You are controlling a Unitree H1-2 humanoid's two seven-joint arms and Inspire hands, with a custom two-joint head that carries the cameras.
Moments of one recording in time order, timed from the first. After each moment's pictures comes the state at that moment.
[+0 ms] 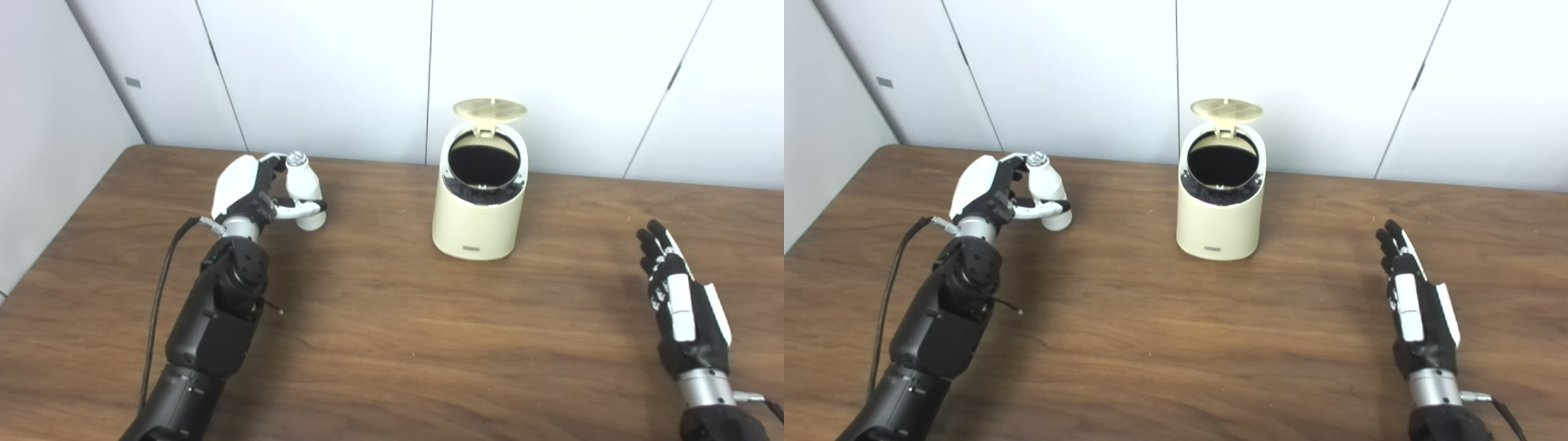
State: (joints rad) left arm -0.42 0.32 -0.05 0.10 0.60 0.46 0.03; right arm -0.08 -0.16 -0.12 0.03 0.09 -0.09 0.09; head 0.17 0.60
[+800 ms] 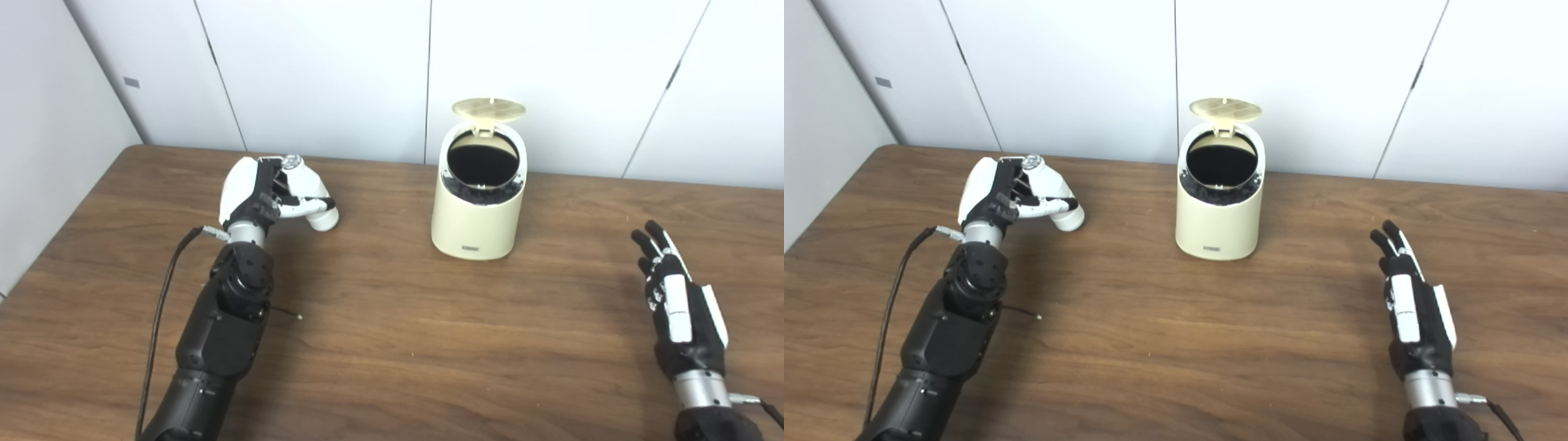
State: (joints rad) left arm -0.42 0.27 -0.01 0.16 0.50 0.35 0.12; right arm -0.07 -0.14 -0.12 0.02 0.09 -0.08 0.08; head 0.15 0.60
